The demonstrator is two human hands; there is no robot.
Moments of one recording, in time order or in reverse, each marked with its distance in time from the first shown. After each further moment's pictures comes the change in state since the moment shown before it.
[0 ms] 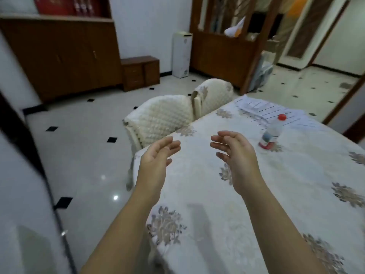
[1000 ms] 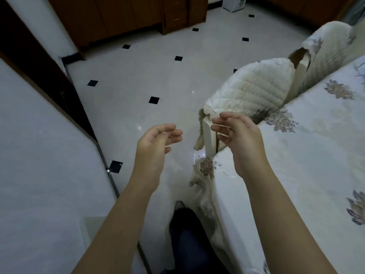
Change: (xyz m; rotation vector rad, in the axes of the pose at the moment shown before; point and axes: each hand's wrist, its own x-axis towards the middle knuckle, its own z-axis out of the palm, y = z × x) left_hand 0.266 -0.021 -0.240 0.142 0.246 -0.203; right_hand 0.188 0.122 0.314 0.070 -0.105 0.273
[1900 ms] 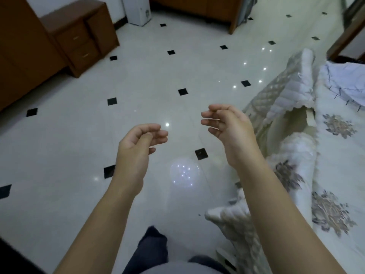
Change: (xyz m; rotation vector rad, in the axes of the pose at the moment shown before) left_hand 0.530 0.151 0.145 0.181 -0.462 0.059; right_hand 0.468 -0.122 0.122 0.084 0.435 -0.071
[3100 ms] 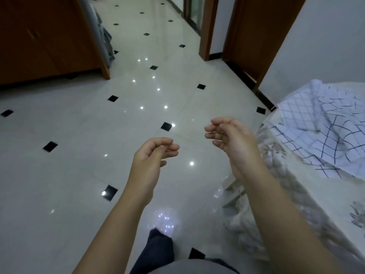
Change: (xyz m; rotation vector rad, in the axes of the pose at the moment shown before) left_hand 0.612 0.169 0.484 0.181 -0.886 0.022; right_hand 0.615 -0.215 -0.130 0.136 0.775 -0.161
